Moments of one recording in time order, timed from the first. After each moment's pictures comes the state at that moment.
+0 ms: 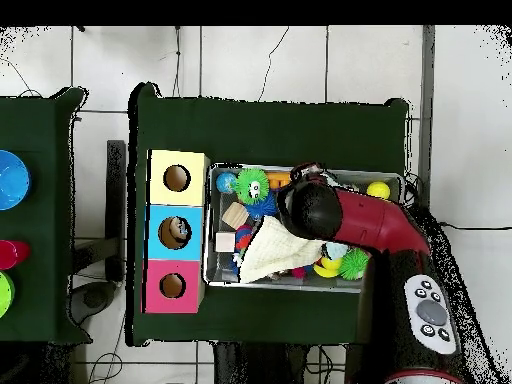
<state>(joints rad) -0.38 -0.63 0.01 1.54 -0.16 0.40 2.69</state>
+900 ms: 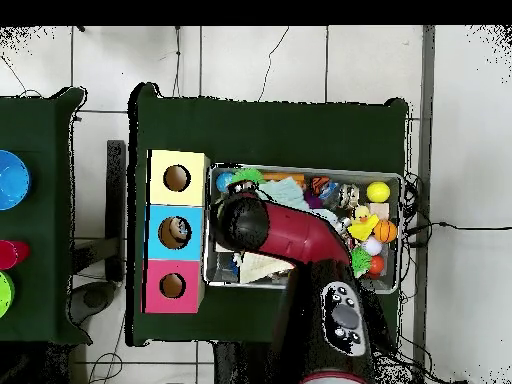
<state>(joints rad) -0.12 -0.66 -0.06 1.71 0.15 0.40 2.72</state>
